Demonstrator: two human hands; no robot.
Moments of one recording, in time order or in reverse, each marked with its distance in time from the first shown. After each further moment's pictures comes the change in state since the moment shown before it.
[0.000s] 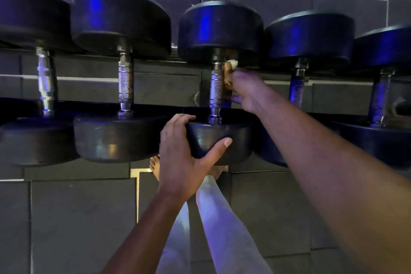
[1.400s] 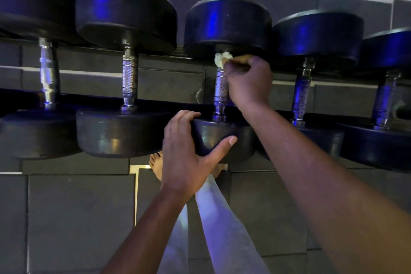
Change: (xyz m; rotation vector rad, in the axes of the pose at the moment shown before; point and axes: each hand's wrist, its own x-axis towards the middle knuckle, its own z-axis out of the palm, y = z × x) left_hand 0.001 -0.005 0.004 0.004 0.028 0.025; right_hand -0.013 0.015 0.014 -0.302 0.374 -0.533
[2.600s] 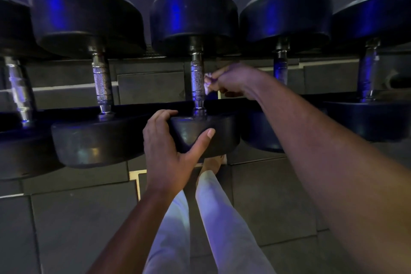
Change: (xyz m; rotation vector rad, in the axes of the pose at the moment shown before) left_hand -0.001 -0.002 0.003 0.048 0.024 0.054; right_hand 0.038 0.028 -0.040 -0.209 -0.748 0.270
